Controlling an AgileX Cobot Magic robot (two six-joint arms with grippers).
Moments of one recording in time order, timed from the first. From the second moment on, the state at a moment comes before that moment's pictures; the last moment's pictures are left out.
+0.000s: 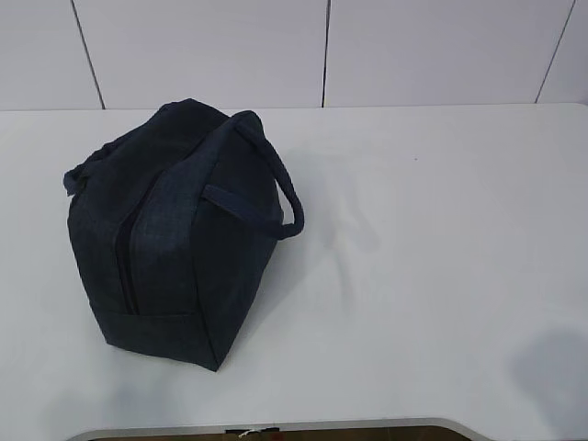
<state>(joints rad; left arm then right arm) -0.32 0.02 -0.55 -0.22 1.27 0.18 0.62 -0.01 -0.51 -0.15 1.13 0.01</state>
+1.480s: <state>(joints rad) -0.32 0.01 -0.51 -0.15 1.12 0.18 0.55 -0.02 -0.50 -0.17 1.14 0.01</state>
